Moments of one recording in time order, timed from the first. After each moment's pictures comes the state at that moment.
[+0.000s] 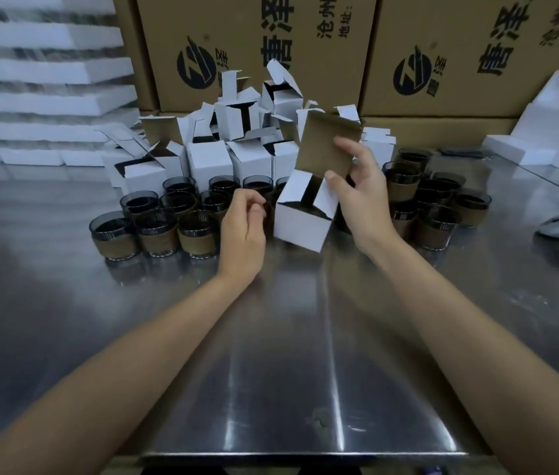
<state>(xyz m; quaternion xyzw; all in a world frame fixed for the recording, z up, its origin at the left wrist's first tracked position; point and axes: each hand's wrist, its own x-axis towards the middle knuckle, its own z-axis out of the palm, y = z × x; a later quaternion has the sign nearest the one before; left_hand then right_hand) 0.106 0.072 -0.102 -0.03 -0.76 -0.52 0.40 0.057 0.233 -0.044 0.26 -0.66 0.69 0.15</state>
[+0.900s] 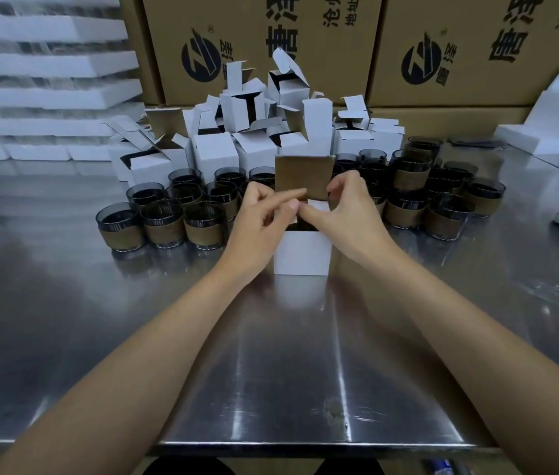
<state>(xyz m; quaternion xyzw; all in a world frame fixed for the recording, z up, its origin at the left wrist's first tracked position) 0.123 0.072 -0.090 -0.10 -0.81 -0.49 0.29 0.087 0.225 -0.064 0.18 -0.87 0.44 0.13</state>
